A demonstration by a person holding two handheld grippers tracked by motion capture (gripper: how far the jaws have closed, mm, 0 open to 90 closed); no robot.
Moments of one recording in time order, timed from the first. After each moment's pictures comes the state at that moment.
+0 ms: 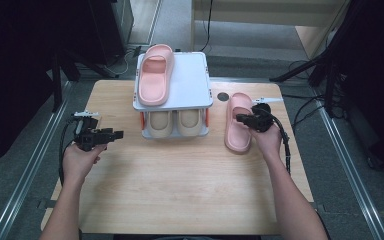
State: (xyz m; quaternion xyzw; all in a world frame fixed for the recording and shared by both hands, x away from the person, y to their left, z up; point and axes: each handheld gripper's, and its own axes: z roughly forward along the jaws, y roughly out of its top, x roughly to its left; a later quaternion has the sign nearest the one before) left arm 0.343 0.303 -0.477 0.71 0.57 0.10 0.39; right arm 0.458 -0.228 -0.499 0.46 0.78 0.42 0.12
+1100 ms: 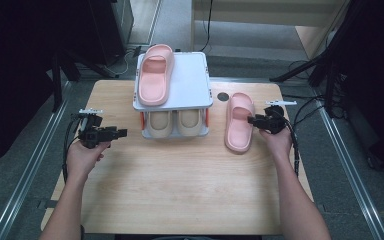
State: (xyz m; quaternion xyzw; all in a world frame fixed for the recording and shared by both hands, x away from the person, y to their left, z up) left arm 0.351 0.298 -0.479 0.72 0.57 0.09 0.39; right arm 0.461 -0.267 -0.512 0.52 0.75 0.39 0.15
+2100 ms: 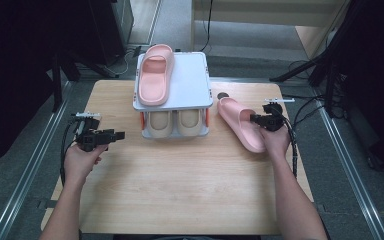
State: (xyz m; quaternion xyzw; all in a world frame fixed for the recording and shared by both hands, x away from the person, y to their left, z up) left arm 0.345 0.303 -0.483 0.71 0.58 0.09 0.39; right arm 0.471 -0.263 -0.511 0.56 0.73 0.37 0.14
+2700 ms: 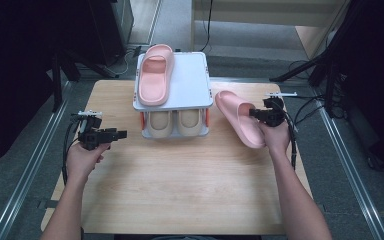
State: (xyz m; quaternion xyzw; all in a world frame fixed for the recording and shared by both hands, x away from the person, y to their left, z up) left arm 0.349 0.297 -0.482 0.71 0.57 0.08 0.39; right arm 0.463 -0.252 -0.476 0.55 0.73 0.39 0.15
